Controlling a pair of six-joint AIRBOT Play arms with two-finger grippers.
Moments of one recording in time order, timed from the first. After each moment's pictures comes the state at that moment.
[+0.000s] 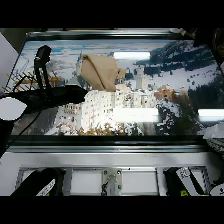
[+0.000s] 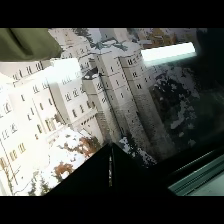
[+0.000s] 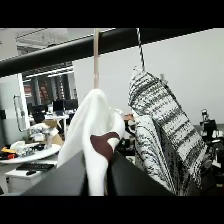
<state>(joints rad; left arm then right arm) -0.35 -0.87 1.11 1.13 -0.97 -1.65 -1.14 -0.94 1.45 0.47 -0.05 -0.28</state>
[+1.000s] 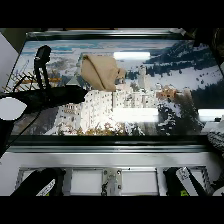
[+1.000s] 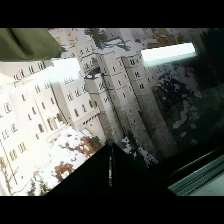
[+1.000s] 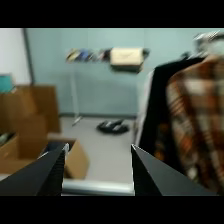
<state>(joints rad) -0.35 -0.87 1.11 1.13 -0.97 -1.64 -0.98 -0.95 1.43 0.06 1.04 0.36</state>
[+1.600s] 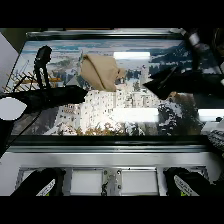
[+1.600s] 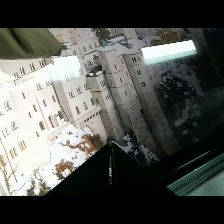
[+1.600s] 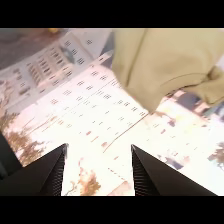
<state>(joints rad) -0.35 -0.87 1.11 1.13 -0.98 -1.65 0.07 -1.02 1.21 -0.68 1.13 0.66</state>
